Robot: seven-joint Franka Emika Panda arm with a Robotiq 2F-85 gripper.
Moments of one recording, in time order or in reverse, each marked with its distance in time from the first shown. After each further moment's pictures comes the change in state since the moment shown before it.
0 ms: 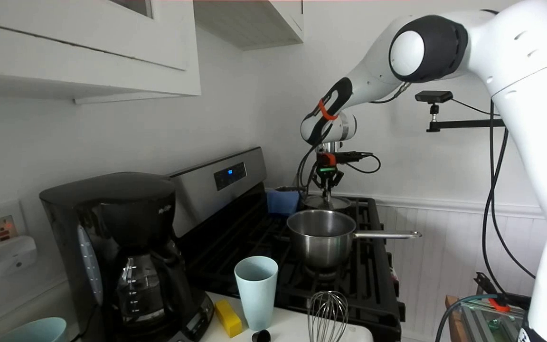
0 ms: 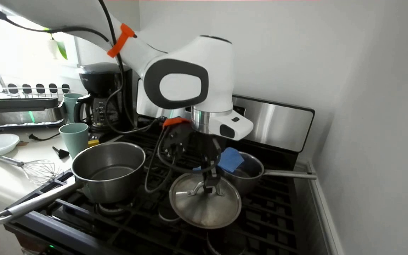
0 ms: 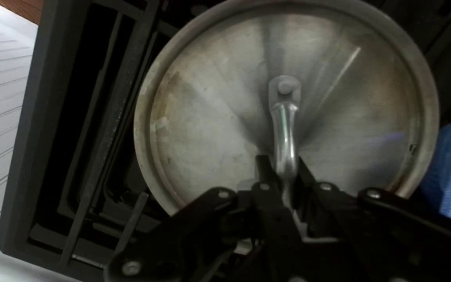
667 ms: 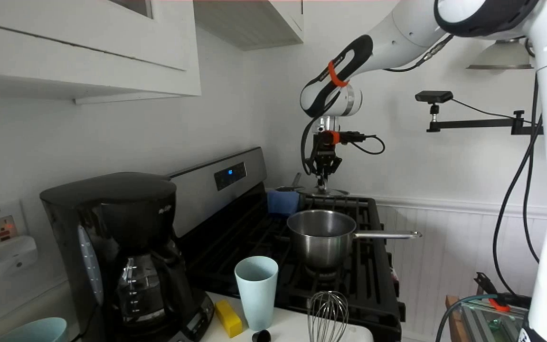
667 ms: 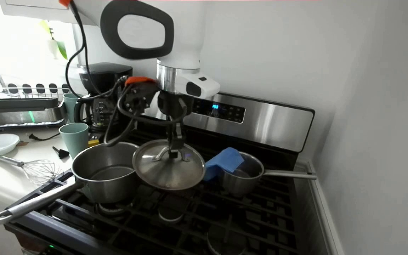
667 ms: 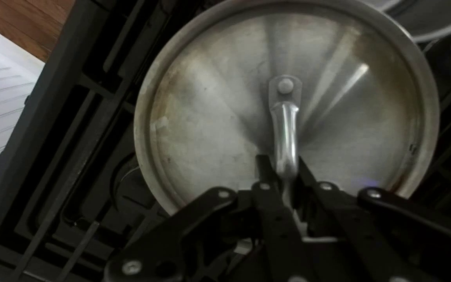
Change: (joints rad) arm 0.081 -0.272 0.023 -0.175 -0.002 -0.145 -0.062
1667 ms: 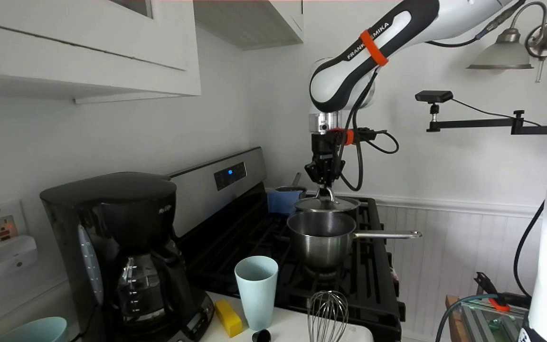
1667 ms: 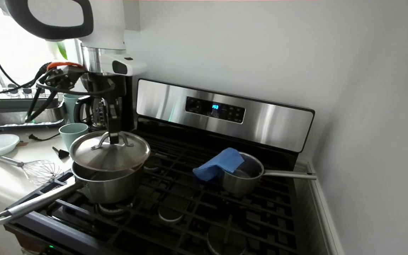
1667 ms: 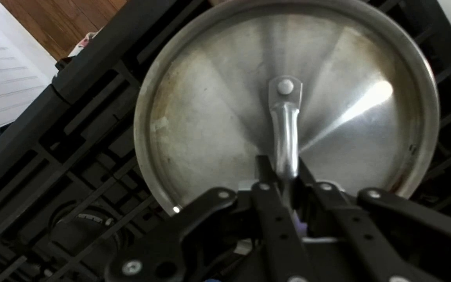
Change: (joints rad) arm 0.126 -0.387 0.112 -0.426 -0.190 0.051 0.081
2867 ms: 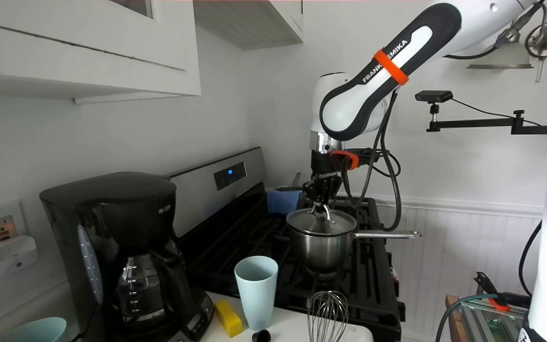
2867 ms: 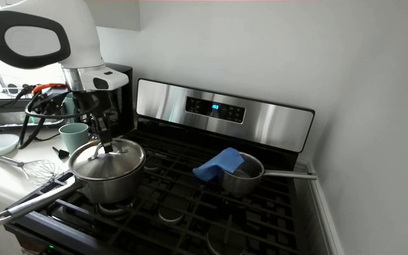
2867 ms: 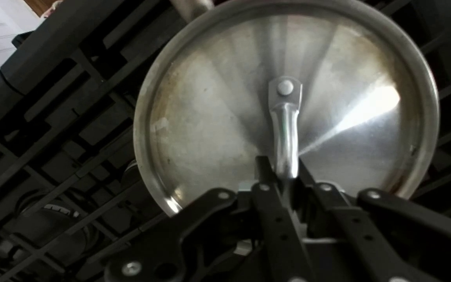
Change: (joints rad) arm 0.000 -0.052 0.062 -0.206 -0.060 0.270 0.051
